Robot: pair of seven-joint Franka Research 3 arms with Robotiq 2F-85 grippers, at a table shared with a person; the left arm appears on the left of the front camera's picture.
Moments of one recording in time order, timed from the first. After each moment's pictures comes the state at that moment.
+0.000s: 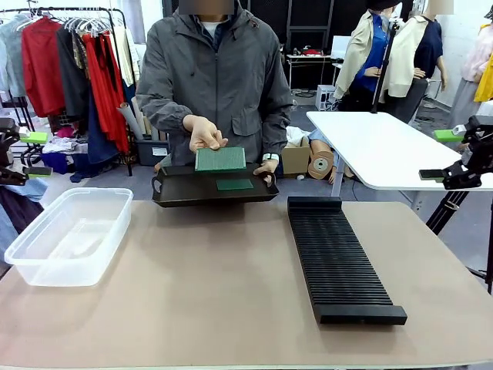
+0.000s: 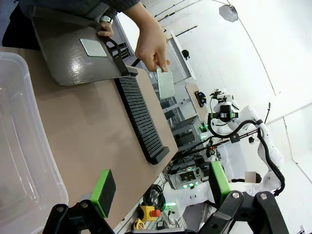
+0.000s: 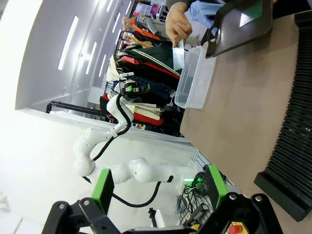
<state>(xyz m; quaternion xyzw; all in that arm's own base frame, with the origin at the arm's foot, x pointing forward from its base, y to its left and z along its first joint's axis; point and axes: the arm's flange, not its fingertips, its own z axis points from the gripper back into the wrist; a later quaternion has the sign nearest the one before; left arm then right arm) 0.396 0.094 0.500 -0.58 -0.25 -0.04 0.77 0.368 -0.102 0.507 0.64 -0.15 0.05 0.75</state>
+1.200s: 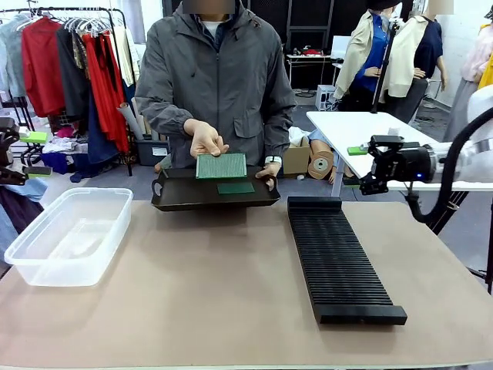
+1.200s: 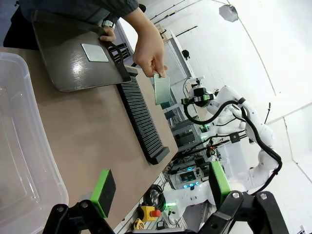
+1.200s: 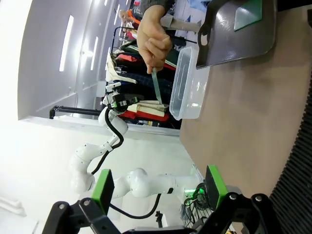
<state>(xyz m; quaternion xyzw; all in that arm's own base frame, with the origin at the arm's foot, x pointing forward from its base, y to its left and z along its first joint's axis) 0.396 0.095 0.501 -0.58 -0.25 -0.04 0.77 0.505 -0.010 0.426 0.67 -0.09 0.04 0.74</state>
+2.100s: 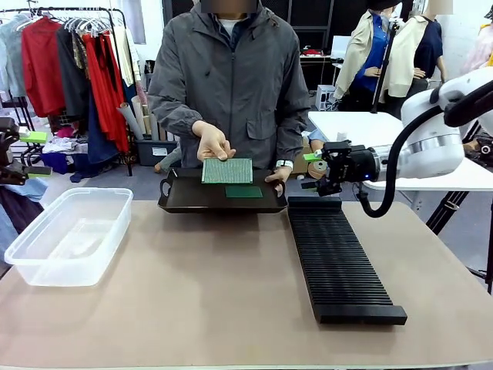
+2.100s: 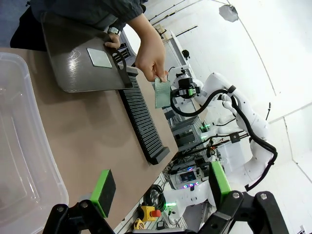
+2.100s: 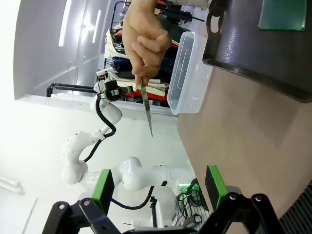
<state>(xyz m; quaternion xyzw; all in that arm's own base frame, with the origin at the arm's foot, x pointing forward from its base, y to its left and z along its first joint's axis) 0.396 0.095 0.501 -0.58 -0.25 -0.04 0.77 0.567 0.076 0.393 0.67 -0.04 0.11 0.74</state>
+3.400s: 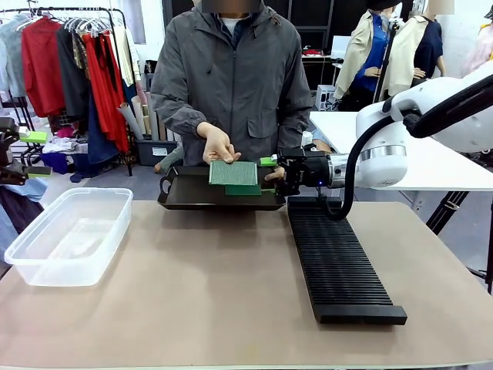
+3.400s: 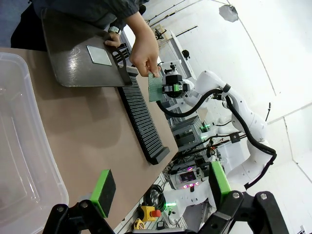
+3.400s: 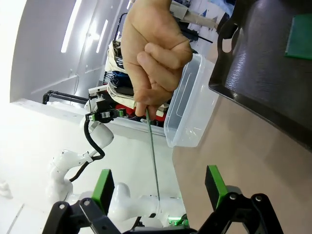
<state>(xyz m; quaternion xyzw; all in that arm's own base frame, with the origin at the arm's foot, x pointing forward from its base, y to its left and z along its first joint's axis) 0.396 0.095 0.501 -0.58 -0.25 -0.04 0.77 0.585 0.175 0.366 0.68 -0.11 0.11 0.72</state>
